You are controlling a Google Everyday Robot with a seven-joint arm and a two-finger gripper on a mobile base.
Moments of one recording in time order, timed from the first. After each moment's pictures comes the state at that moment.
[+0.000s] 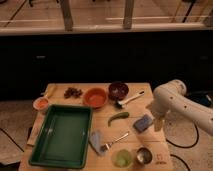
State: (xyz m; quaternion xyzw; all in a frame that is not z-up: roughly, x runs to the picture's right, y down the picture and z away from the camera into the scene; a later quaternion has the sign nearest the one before) arm 0.270 0.172 0.779 -0.30 -0.03 -0.08 0.95
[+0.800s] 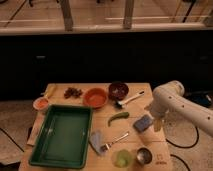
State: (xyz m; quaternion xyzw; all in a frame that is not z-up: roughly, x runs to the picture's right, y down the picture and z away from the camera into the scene) arm 0.270 0.179 0.795 -0.31 -0.05 -0.11 0.94
